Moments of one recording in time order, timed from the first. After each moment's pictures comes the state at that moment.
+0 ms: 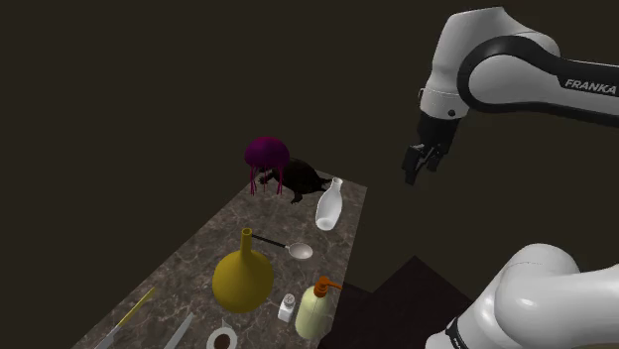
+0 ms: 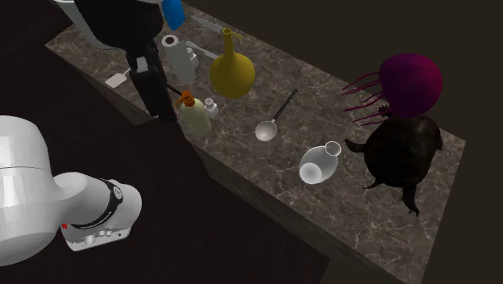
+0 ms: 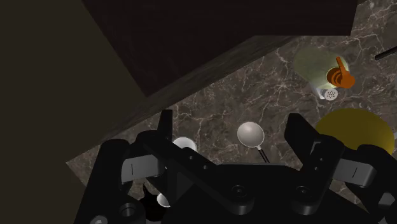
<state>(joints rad) 0.01 -0.77 0.06 -2.40 -0.12 1.54 0.11</state>
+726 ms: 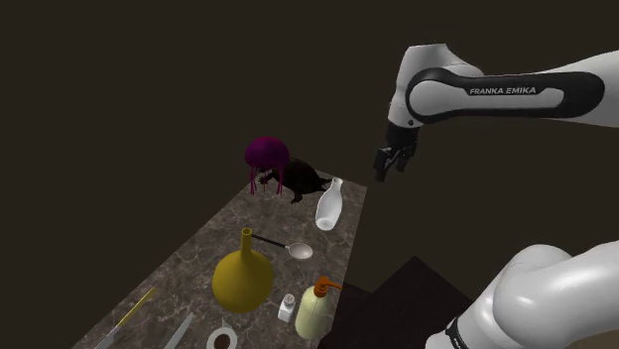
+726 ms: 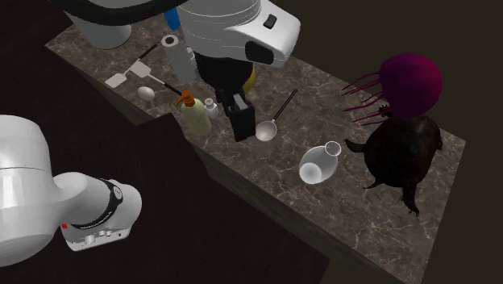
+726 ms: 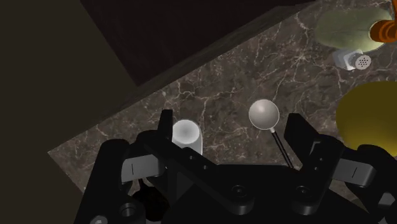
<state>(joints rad) -0.02 -0.49 -0.04 -2.37 -0.15 1.81 0.03</state>
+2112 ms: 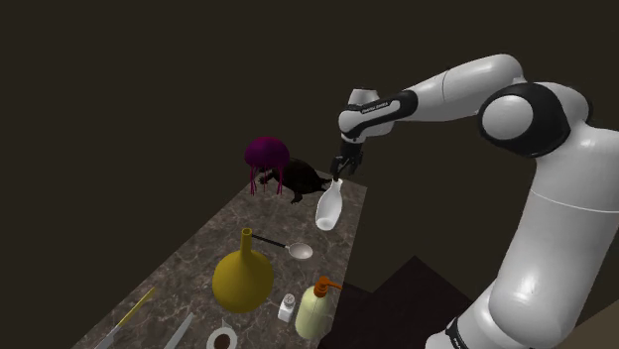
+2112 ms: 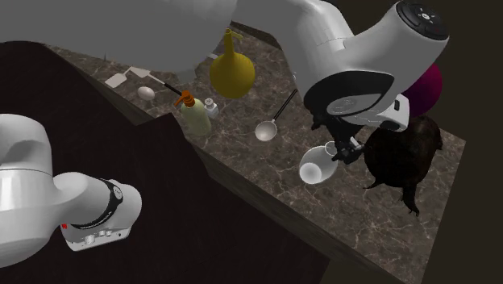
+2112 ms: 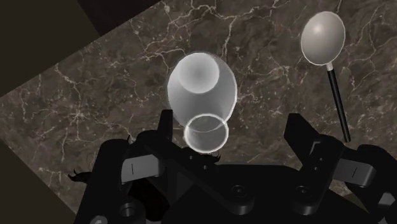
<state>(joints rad) -0.08 0.30 -0.14 -1.90 0.02 2.15 -0.22</state>
